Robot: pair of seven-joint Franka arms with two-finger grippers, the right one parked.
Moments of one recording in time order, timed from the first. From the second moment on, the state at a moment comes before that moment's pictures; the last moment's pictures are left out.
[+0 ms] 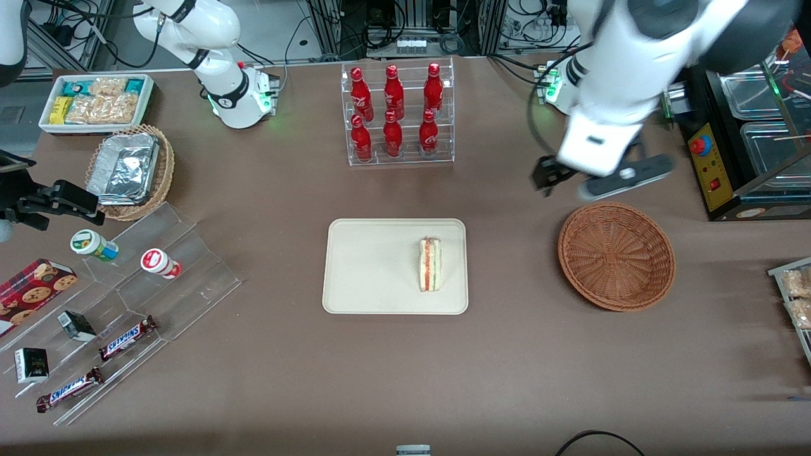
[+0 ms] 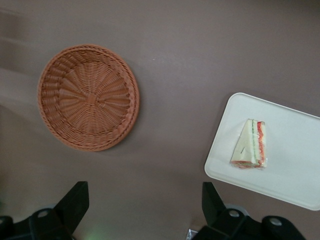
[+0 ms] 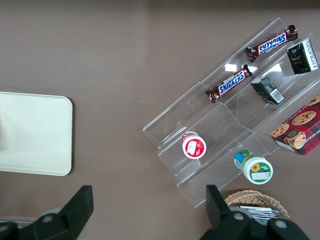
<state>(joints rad) -0.36 0.02 -0.05 -1.58 0.06 1.59 -0.70</state>
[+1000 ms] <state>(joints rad) -0.08 -0.15 0.06 -1.70 -0.03 1.51 -0.11</state>
